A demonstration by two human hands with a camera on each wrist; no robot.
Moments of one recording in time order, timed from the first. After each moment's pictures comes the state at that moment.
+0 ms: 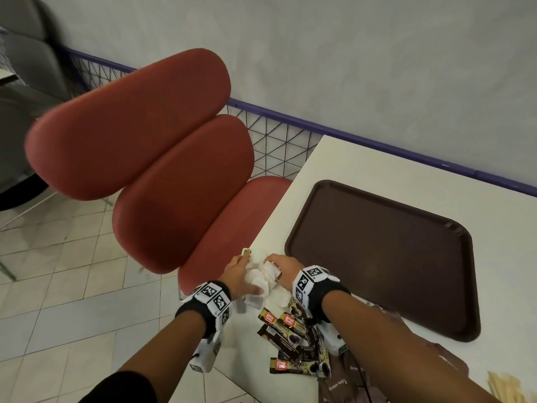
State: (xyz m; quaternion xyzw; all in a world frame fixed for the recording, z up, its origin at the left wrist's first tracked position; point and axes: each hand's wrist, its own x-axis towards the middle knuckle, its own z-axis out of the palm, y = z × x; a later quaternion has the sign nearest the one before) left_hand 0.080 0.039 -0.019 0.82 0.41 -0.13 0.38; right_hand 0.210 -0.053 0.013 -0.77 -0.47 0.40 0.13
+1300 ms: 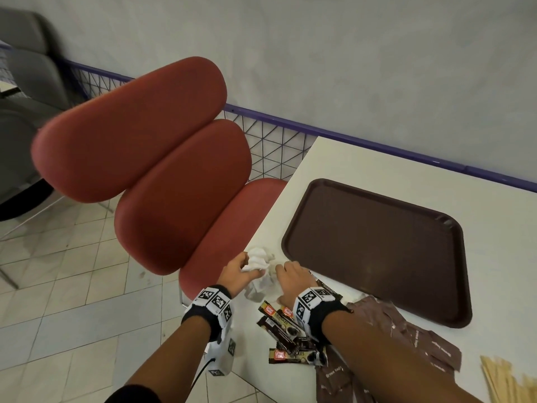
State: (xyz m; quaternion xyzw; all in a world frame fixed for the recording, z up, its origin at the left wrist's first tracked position) left_hand 0.072 0.023 -0.025 0.70 0.42 0.09 0.56; right_hand 0.192 -0.091 -0.010 -0.79 -0.58 0.17 -0.07
